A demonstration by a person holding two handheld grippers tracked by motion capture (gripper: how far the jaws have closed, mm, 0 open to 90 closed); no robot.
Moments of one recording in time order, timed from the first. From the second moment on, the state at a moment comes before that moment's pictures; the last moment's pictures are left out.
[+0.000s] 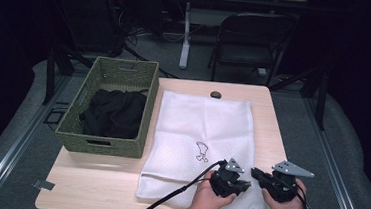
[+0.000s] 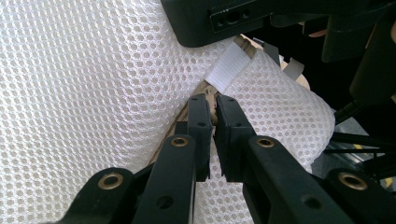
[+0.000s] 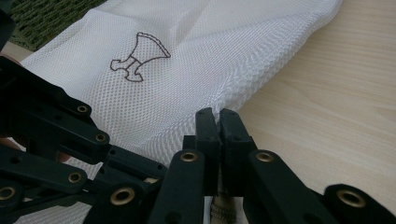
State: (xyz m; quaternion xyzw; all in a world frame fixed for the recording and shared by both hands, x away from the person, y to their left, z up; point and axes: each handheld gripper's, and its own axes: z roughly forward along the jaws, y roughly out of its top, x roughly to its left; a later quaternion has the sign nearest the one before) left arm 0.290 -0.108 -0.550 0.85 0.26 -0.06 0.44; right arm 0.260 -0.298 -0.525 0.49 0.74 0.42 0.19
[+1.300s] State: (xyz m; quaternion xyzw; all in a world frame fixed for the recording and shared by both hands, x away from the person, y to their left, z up) left arm 0.293 -0.108 -0.550 0.85 0.27 -0.06 0.44; right arm 0.253 -0.312 -0.533 0.52 0.72 0.43 0.18
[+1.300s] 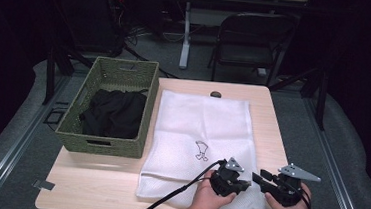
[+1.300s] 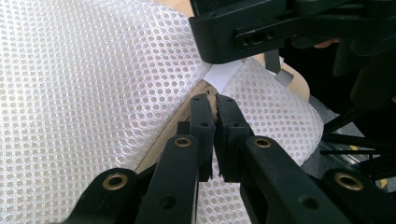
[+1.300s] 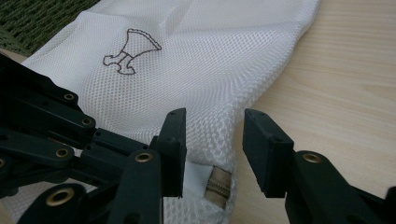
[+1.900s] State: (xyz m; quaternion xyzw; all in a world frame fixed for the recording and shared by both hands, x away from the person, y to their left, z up) left arm 0.292 -0.104 -0.543 0.85 0.26 -0.06 0.46; right arm 0.246 -0.320 -0.536 0.53 0.71 0.45 0.13
